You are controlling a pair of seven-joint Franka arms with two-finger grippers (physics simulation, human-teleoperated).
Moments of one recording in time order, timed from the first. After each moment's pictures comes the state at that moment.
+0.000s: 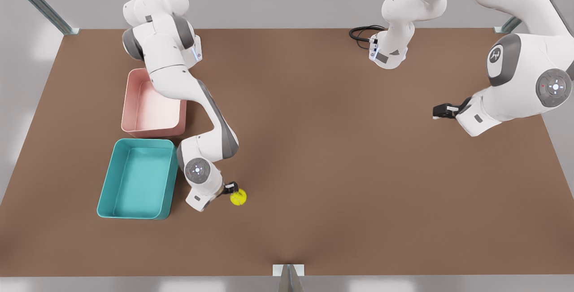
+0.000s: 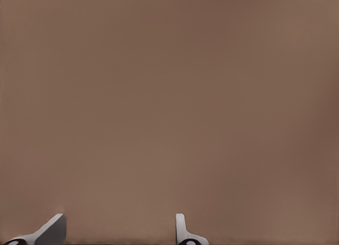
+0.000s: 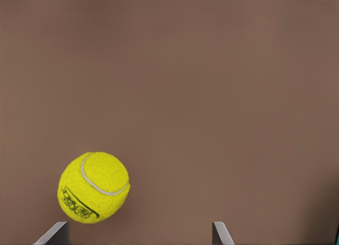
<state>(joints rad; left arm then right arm) 0.11 0.21 -0.17 -1.36 -0.01 1.30 0.03 0.42 0.90 -0.07 -1.14 0.02 2.09 0.18</state>
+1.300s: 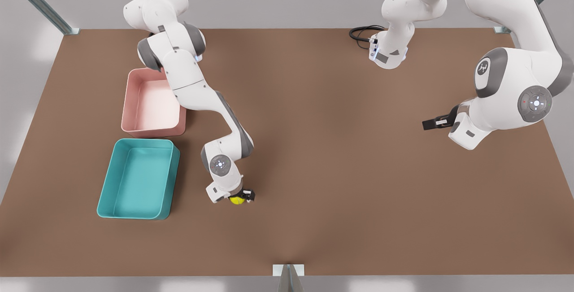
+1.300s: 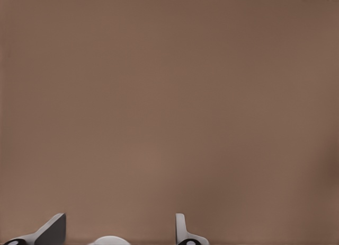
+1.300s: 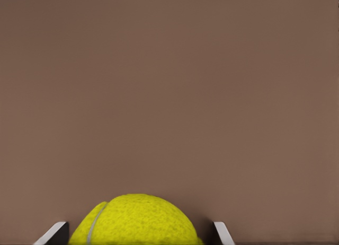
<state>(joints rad) 0.08 0.26 -0.18 -1.37 -0.03 1.32 -0.31 0.50 1.01 -0.08 -1.27 0.05 2.44 0.62</state>
